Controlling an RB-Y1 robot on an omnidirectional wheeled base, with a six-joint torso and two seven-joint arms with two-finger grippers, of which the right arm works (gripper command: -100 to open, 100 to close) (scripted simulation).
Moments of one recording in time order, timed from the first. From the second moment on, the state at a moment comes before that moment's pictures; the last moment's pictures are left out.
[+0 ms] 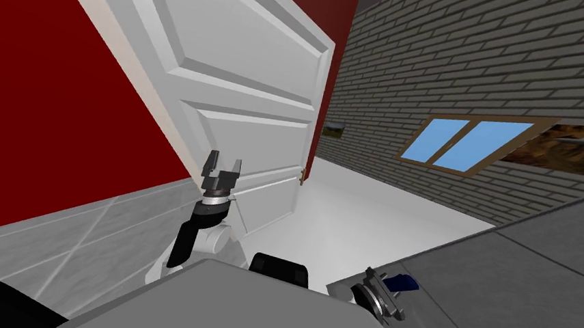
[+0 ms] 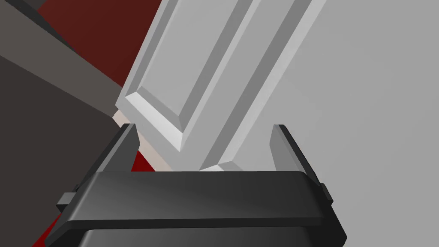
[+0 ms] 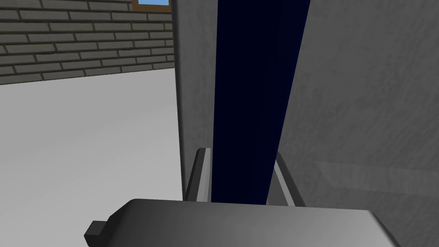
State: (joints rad) arm 0.24 -0.02 -0.22 -1.05 -1.08 -1.01 -0.90
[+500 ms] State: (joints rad) arm 0.23 -0.04 -0.27 -1.02 -1.12 -1.05 -0.91
